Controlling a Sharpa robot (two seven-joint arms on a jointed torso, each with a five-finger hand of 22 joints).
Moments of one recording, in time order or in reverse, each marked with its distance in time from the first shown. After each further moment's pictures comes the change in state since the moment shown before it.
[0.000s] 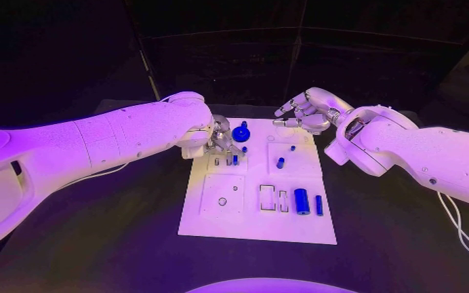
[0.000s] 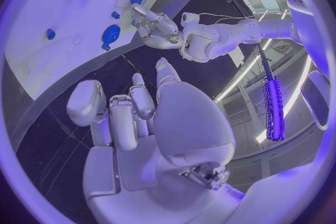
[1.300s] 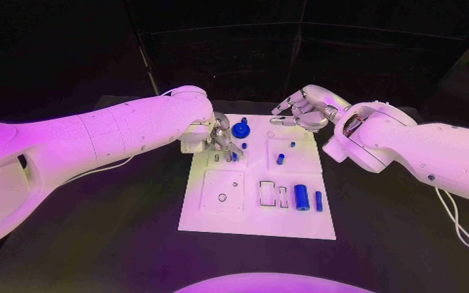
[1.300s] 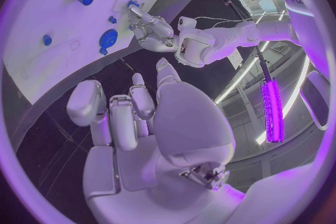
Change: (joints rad) left arm 0.001 0.026 0.000 -0.047 -0.003 0.080 -0.011; left_hand 0.060 0.022 0.024 -0.063 0.000 -0.018 -0.004 0.045 0.039 -0.004 -0.003 -0.007 -0.001 0.000 0.000 0.000 0.000 0.000 0.003 -0.003 0.010 0.017; right arm 0.000 0.004 0.000 0.008 -0.014 0.021 -0.004; right_hand 0.000 0.000 -0.009 0.009 0.015 0.000 0.000 0.004 0.000 0.000 0.000 0.000 0.003 0.000 0.000 0.000 0.000 0.000 0.000 0.000 0.000 0.001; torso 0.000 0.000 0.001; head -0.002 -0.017
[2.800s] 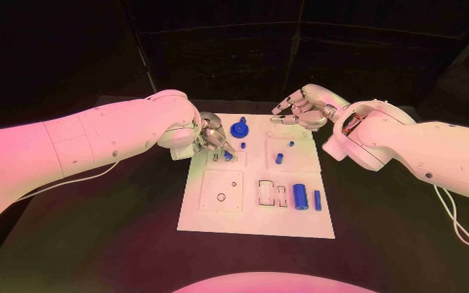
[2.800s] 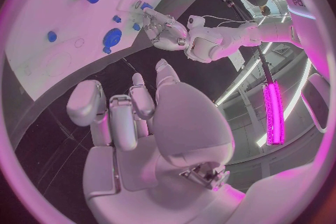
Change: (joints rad) left arm 0.000 -0.137 -0.001 0.159 0.085 -0.142 0.050; left_hand -0.117 -0.126 0.637 -0.143 0.082 -0.057 0.009 0.031 0.063 0.011 0.000 -0.019 -0.006 0.000 -0.007 0.000 0.000 0.000 0.005 -0.002 0.026 0.054; right arm 0.000 -0.001 0.000 -0.009 -0.017 0.000 -0.015; right_hand 0.005 0.013 -0.009 0.009 0.009 0.000 0.000 0.000 0.000 0.000 0.000 0.000 -0.002 0.000 0.000 0.000 0.000 0.000 -0.002 -0.002 -0.004 -0.005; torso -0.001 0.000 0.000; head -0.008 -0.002
